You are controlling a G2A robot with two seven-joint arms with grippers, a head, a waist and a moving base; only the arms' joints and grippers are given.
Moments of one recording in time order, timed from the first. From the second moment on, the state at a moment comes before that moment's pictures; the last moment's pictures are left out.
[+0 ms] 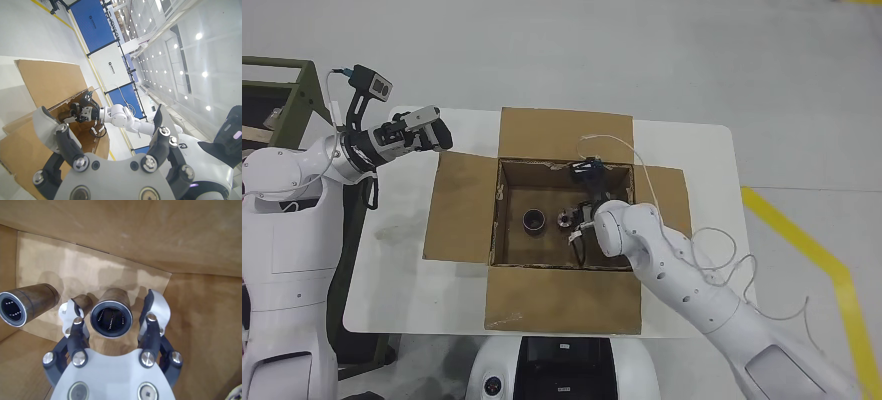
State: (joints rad) left arm 1.07 -0.95 -1.67 -1.50 -0.49 -0.19 -1.24; right arm -0.86 -1.37 0.69 -1.48 -1.01 0.51 1.02
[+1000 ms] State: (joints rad) left arm 1.07 -0.95 -1.67 -1.50 -0.49 -0.19 -1.24; right arm -0.94 -1.38 0.77 -1.63 -1.12 0.47 1.09
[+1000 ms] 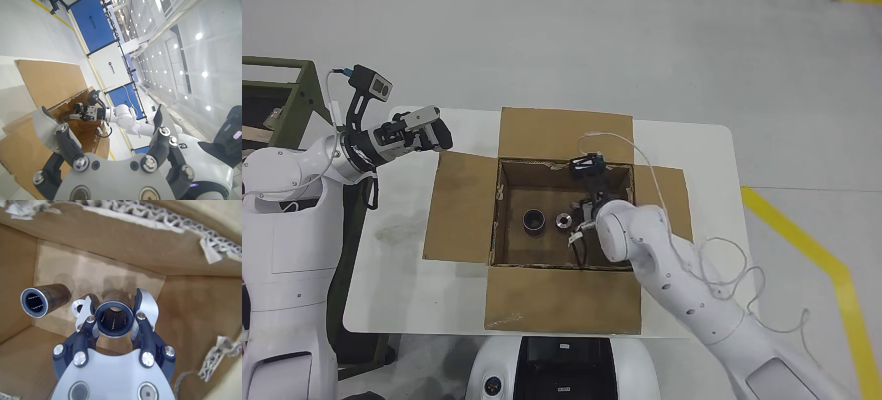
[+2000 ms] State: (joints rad) left arm 1.07 -0.95 -1.67 -1.50 -0.49 -0.19 -1.24; right arm -1.06 -1.36 0.87 -1.89 -1.24 0.36 1.18
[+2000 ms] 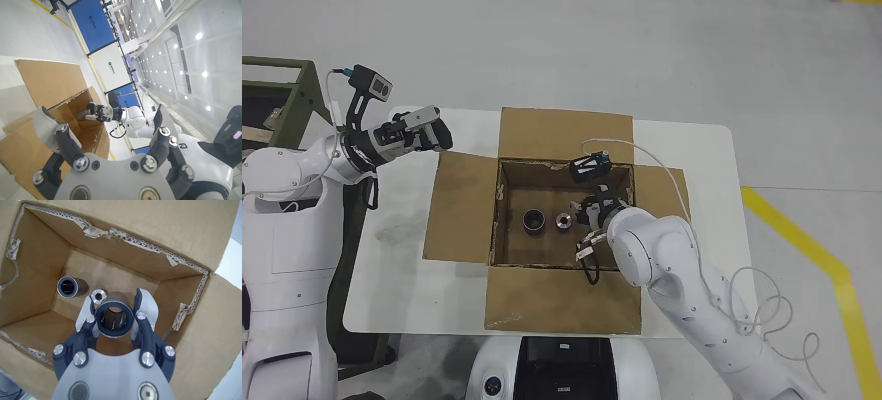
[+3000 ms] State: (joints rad) left arm 1.07 -0.95 -1.67 -1.50 -0.49 -0.19 -1.24; right arm -1.09 -1.36 0.96 -2.05 -1.23 0.37 1.28
